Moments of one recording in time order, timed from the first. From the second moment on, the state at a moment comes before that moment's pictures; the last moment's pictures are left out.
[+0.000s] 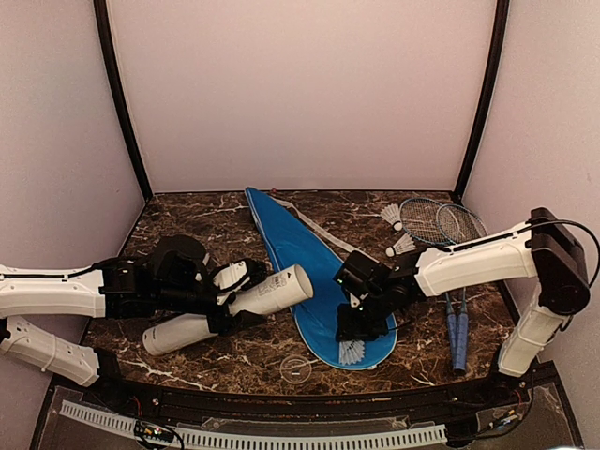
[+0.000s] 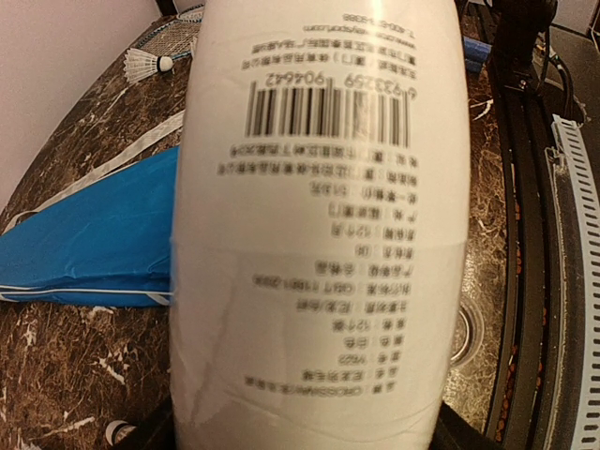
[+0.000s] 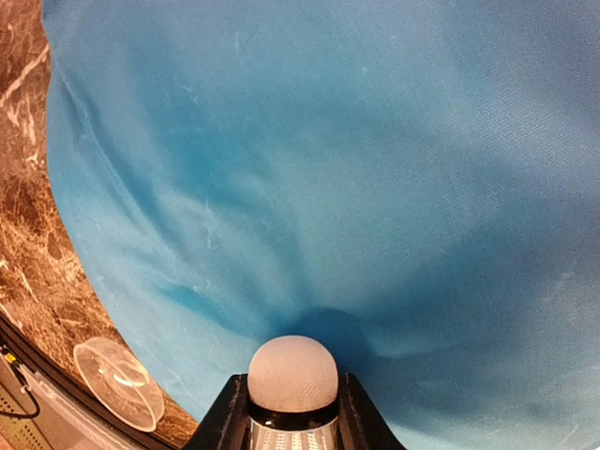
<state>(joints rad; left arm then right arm) -1.00 1.13 0.69 -0.18 0.12 0.25 1.03 1.68 0.97 -0.53 -0.12 0.94</state>
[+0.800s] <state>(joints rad) -1.01 1.14 0.69 -0.01 0.10 0.08 0.96 1.20 0.73 -0.15 -0.06 0.94</state>
